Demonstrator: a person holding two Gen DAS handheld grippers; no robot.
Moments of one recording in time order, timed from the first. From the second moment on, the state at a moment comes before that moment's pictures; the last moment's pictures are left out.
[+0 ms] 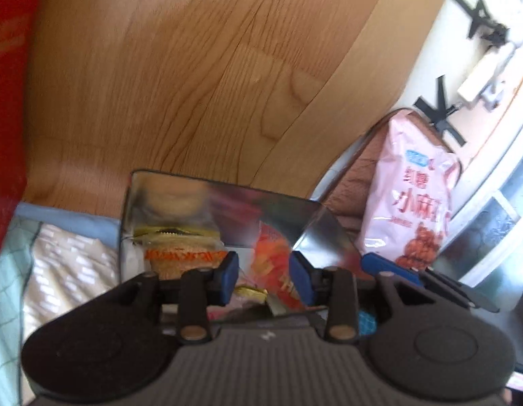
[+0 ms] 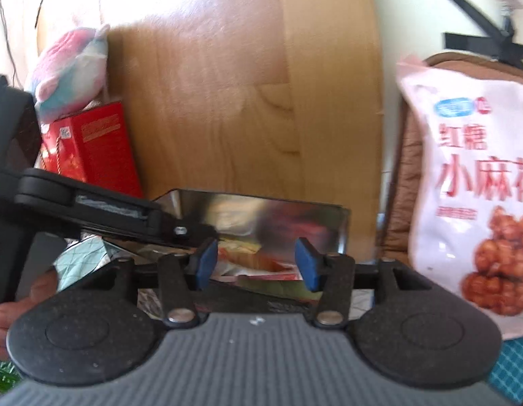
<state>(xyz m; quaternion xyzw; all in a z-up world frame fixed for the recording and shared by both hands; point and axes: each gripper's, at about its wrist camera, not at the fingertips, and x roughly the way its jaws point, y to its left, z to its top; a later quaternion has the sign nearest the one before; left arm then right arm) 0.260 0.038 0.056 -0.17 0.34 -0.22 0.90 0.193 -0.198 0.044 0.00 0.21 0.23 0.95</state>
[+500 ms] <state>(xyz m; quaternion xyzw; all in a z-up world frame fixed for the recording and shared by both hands) 0.127 0.156 0.023 -0.22 0.37 -0.15 0.89 0.105 -0.184 0.010 0.04 0.28 0.32 0.91</state>
